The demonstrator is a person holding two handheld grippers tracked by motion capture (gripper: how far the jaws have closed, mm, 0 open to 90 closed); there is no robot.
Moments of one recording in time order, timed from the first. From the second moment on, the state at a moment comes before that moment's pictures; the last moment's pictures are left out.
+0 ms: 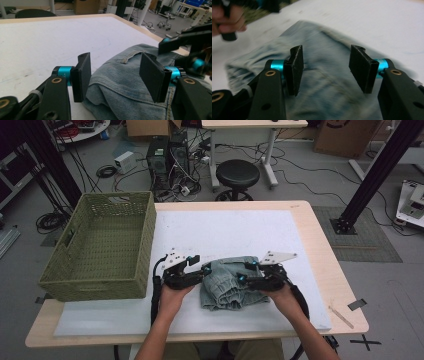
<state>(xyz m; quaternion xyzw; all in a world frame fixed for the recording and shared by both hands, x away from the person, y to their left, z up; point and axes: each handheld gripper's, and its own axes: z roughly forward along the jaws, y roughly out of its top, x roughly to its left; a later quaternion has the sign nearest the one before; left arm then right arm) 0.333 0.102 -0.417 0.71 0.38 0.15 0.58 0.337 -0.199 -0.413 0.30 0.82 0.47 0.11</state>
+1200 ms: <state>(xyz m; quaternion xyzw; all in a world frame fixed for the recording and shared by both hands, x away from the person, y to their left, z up) 0.321 0.066 -0.444 0.79 0.33 0.11 0.50 0.337 -0.225 -0.434 0.30 0.86 0.39 0.13</state>
